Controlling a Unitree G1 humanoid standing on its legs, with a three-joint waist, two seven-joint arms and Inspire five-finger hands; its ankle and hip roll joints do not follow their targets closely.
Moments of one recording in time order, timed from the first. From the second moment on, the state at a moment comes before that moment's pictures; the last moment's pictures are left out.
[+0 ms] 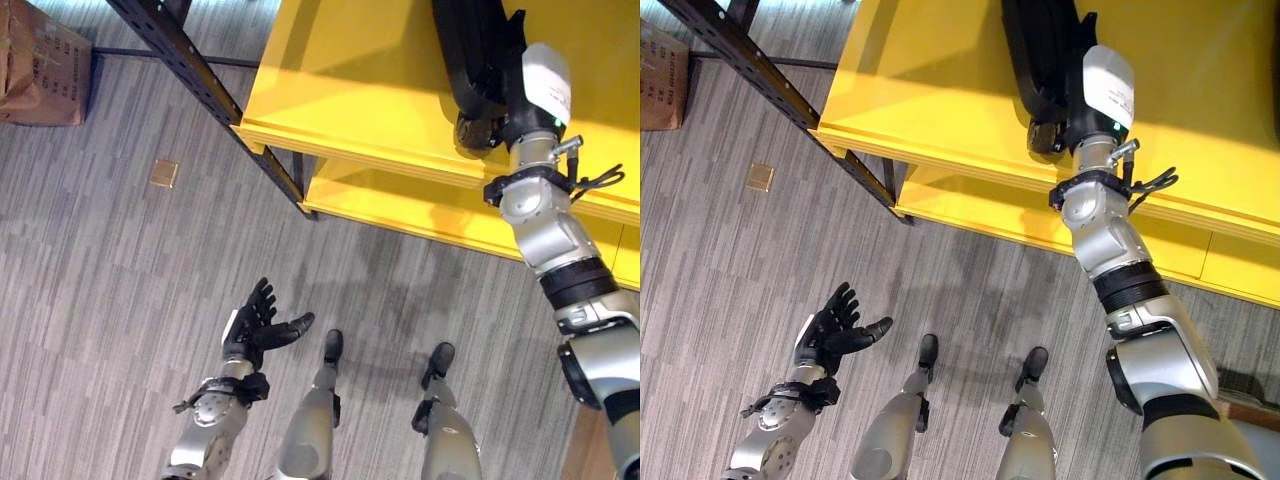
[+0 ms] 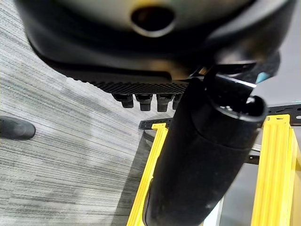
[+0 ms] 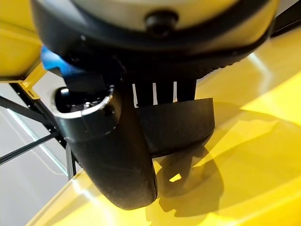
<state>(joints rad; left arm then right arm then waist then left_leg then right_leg) 0.09 0.38 -0.21 0.11 -0.58 -0.09 0.15 -1.02 -0.62 0.34 0.56 -0.33 0.14 -0.39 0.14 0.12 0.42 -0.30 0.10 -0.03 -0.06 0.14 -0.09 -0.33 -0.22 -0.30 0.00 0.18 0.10</state>
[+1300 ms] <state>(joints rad) 0.06 0.39 -0.23 0.11 -0.58 -0.09 0.16 -1.01 -0.72 0.33 0.59 -0.25 0.17 -0.39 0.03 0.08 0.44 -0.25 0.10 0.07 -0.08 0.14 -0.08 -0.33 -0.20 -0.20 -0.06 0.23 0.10</state>
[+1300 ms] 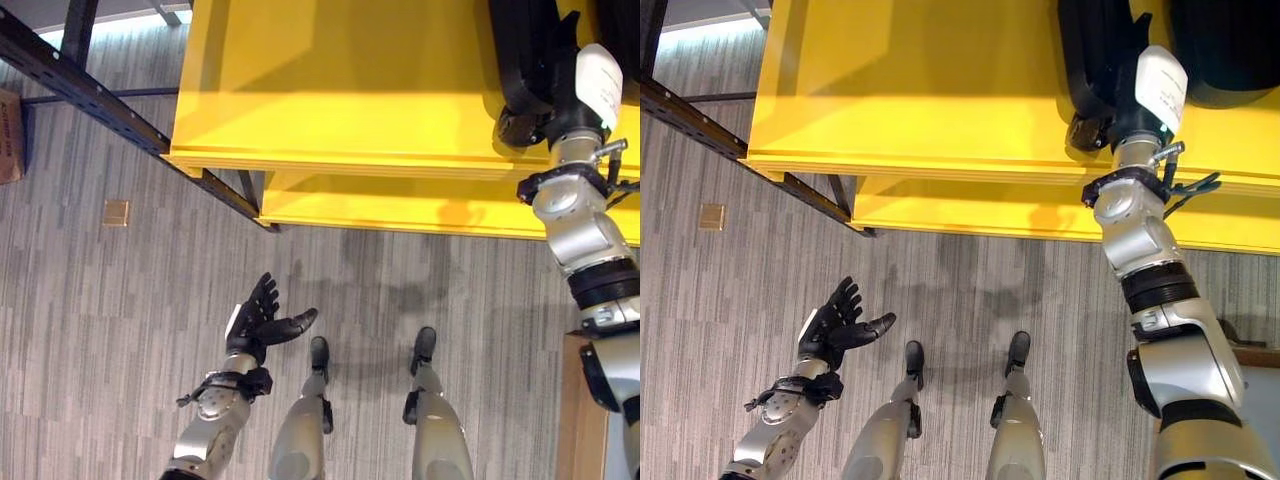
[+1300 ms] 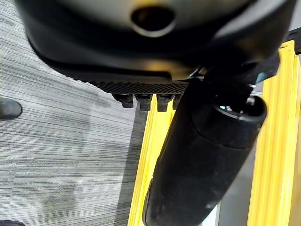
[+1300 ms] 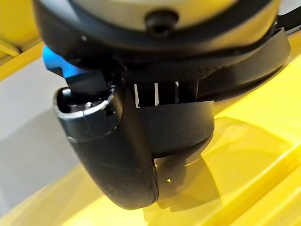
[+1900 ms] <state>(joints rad) 0.06 0.39 -0.22 0.12 -0.58 -0.09 0.14 -1.10 -0.75 0.48 0.62 -0.30 0.14 -0.27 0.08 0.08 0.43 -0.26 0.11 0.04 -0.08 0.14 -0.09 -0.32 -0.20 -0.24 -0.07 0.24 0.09</state>
